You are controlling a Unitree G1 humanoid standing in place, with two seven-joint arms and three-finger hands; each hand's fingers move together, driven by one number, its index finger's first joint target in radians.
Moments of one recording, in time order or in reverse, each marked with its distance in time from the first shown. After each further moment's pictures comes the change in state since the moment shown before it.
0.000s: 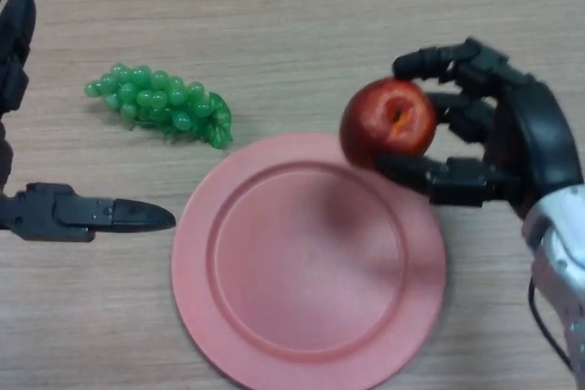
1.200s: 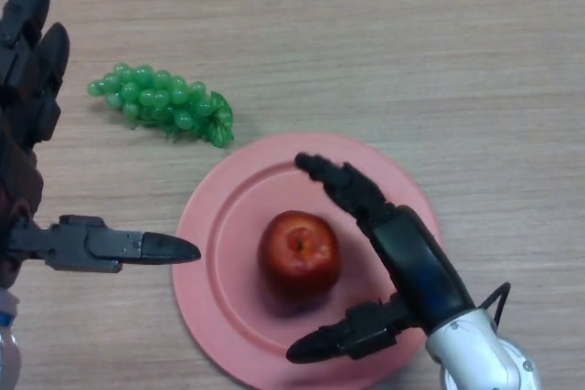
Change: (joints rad) left arm 0.095 -0.051 -0.081 -0.035 0.065 -0.100 -0.012; right arm 0.184 -0.006 0.391 0.036 -0.325 -0.207 -0.098
